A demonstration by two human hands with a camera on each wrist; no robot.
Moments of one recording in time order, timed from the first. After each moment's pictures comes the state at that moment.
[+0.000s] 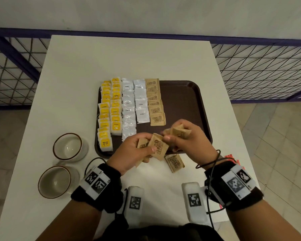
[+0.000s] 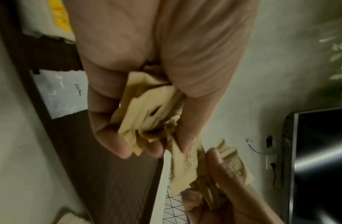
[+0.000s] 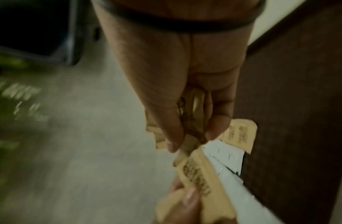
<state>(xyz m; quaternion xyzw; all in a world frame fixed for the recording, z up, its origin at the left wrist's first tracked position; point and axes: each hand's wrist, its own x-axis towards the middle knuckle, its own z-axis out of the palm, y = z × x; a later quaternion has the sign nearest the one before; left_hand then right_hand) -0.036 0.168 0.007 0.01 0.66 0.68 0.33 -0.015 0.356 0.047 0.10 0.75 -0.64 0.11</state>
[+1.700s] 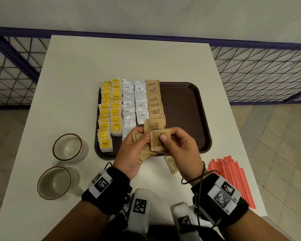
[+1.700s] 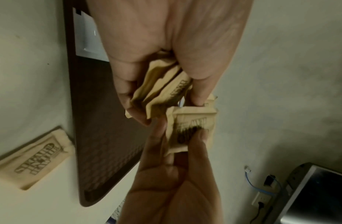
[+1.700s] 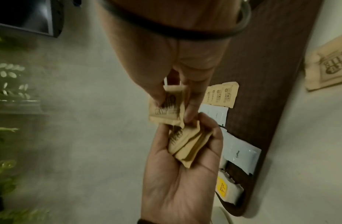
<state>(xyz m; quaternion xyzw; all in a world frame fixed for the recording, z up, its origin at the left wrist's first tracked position) -0.032 0.184 0.013 -0.13 0.50 0.82 0.26 0.003 0.320 0.032 0.15 0.67 -0.73 0.01</state>
